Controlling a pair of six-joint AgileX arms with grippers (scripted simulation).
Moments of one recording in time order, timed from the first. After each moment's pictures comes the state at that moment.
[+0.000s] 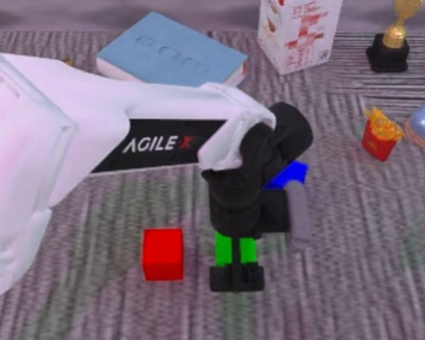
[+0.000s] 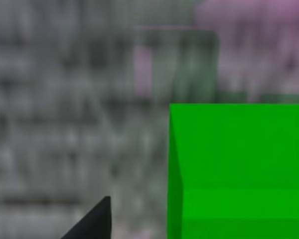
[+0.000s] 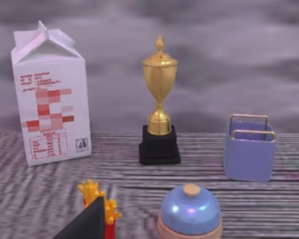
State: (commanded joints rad) left arm -0.83 2.14 1.49 -0.91 0.02 0.76; right arm 0.00 0.00 0.00 0.00 0.00 0.00
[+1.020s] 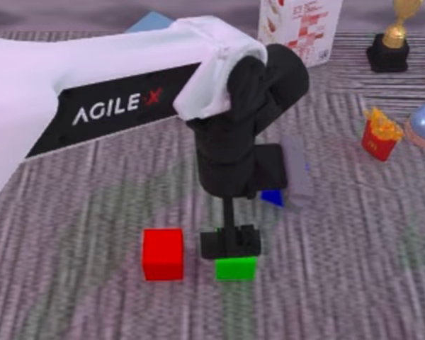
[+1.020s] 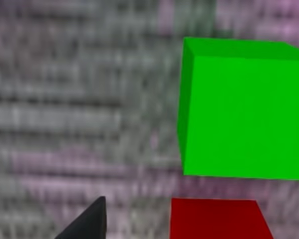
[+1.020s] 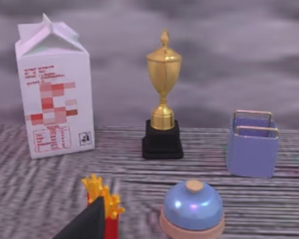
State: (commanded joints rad) left arm -0.80 2.03 1.63 -1.13 0.02 0.75; right arm 0.01 0.03 0.03 -0.02 0.00 -0.01
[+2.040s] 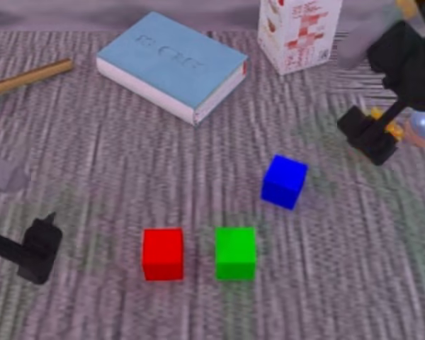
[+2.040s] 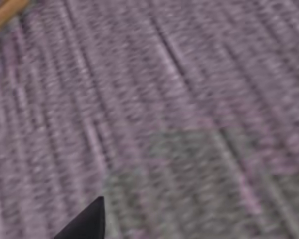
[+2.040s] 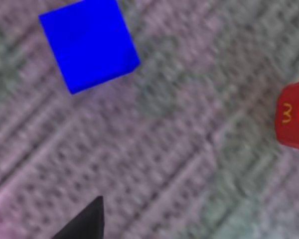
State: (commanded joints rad) left arm -0.22 0.70 0.47 -0.43 -0.01 0.27; right arm 0.37 1.64 1.40 -0.91 0.00 -0.41
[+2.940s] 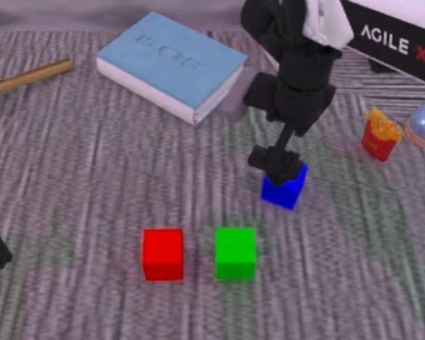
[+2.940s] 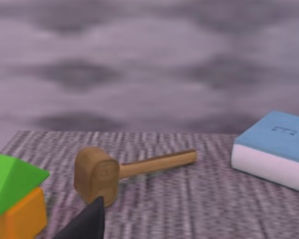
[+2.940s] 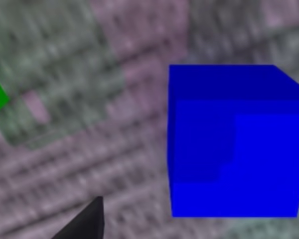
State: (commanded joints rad) left arm 0.02 0.00 0.00 0.00 0.00 0.00; right arm 0.53 2.32 2.04 -1.29 0.00 -0.60
